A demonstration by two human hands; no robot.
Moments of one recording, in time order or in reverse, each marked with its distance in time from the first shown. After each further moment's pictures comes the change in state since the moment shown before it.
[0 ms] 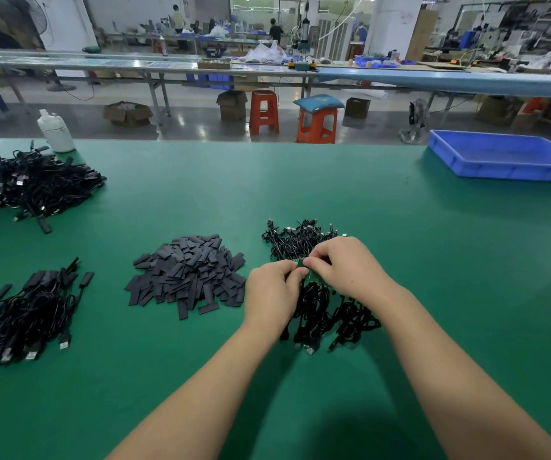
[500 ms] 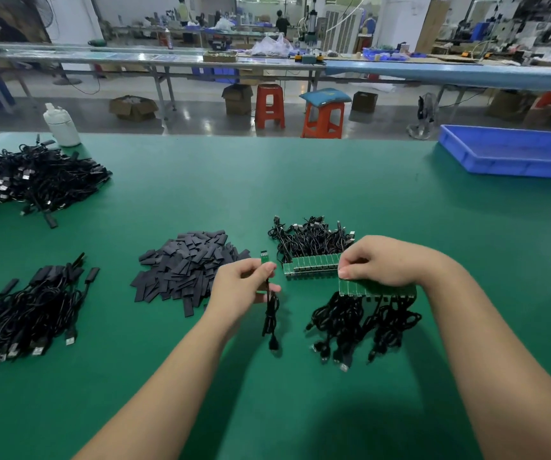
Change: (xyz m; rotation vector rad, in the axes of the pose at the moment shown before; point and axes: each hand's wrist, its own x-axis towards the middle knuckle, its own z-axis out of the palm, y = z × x) left_hand 0.011 -0.050 -0.038 -0.682 -0.114 -0.354; right_hand 0.009 0.039 -0.039 0.065 -0.537 -0.034
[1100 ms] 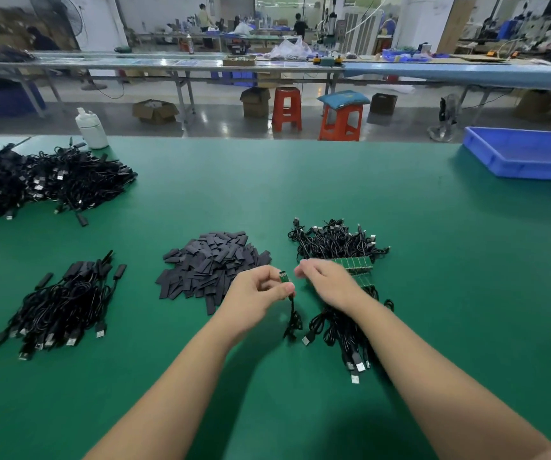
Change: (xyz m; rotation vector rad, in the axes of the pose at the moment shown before) left_hand -0.010 -0.005 -0.028 0.156 -0.191 0.088; right_hand 0.096 -0.032 0.109 0.436 0.310 0.011
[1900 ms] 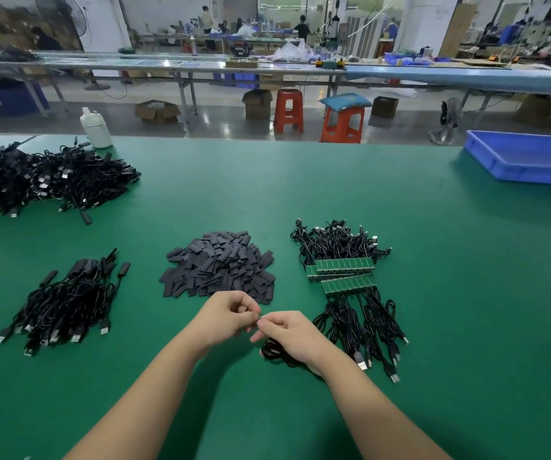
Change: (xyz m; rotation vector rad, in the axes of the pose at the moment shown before) left_hand -0.017 -0.034 -0.048 0.261 -0.034 -0.174; right_hand -0.049 -0.014 0.092 0.530 -0.248 0.095
